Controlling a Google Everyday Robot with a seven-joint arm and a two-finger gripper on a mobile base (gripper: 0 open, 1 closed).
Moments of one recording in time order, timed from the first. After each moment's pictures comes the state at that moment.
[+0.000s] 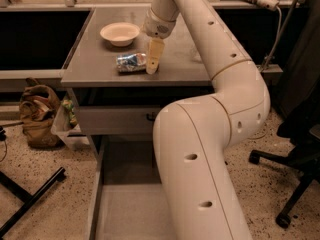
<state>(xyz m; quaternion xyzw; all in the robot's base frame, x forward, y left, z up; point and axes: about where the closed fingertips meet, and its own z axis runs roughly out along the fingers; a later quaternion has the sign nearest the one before) 0.775 0.020 0.857 -0.75 0.63 0.07 0.21</state>
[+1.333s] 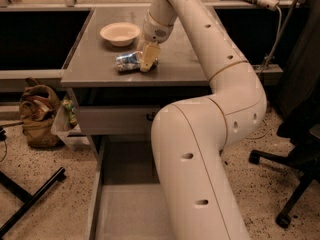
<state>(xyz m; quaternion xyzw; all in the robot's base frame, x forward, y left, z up) 0.773 0.029 0.843 -0.75 0.63 0.08 0.21</state>
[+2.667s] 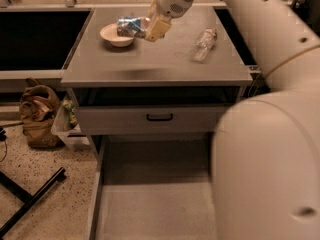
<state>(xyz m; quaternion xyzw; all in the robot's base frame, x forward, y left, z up) 0.748 0.008 0.954 -0.72 0.61 0.03 0.33</state>
